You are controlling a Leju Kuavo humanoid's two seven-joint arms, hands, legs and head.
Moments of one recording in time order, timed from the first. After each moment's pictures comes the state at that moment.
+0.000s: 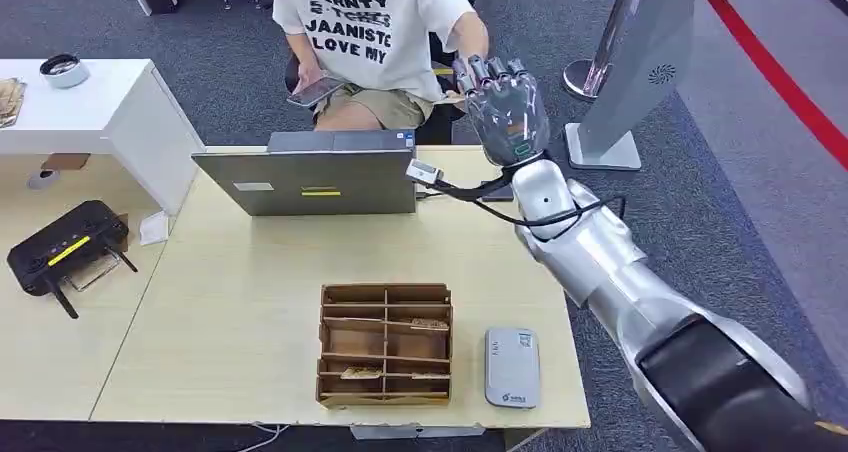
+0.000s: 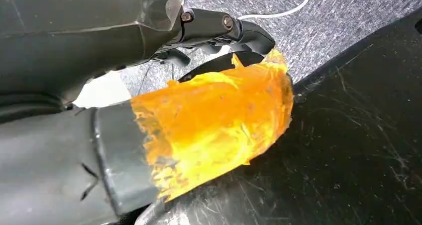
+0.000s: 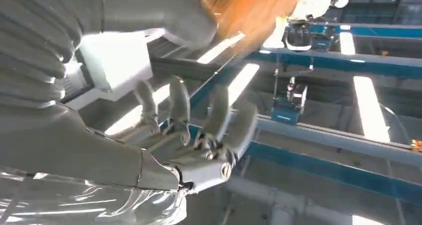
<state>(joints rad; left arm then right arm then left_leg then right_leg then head) -0.14 -0.26 0.66 -0.20 -1.55 -0.20 0.34 -0.95 -0.02 0.75 -0.78 1.54 -0.62 0.28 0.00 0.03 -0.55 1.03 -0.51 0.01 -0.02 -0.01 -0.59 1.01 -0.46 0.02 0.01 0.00</state>
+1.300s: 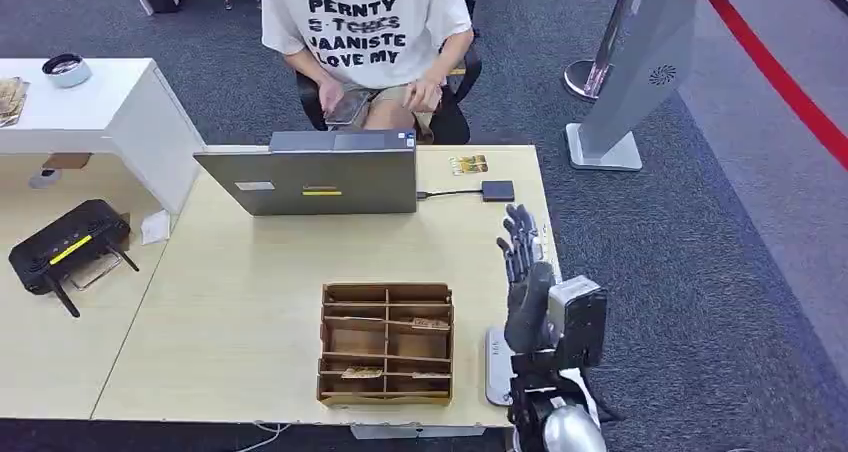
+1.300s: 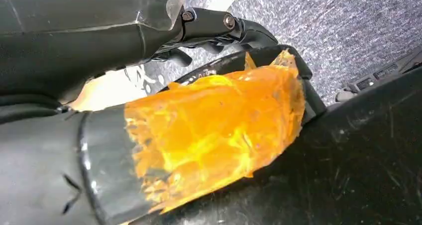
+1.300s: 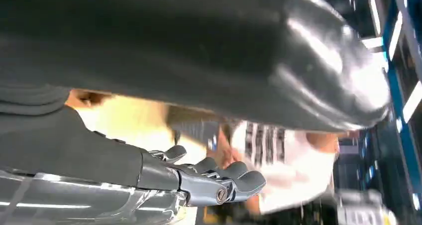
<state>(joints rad) -0.09 -0.26 0.77 -0.20 -1.33 -0.09 0.33 0.02 0.08 0.49 -1.81 -0.08 -0.24 -0.19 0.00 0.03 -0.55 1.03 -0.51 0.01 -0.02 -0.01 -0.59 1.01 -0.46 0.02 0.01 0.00</state>
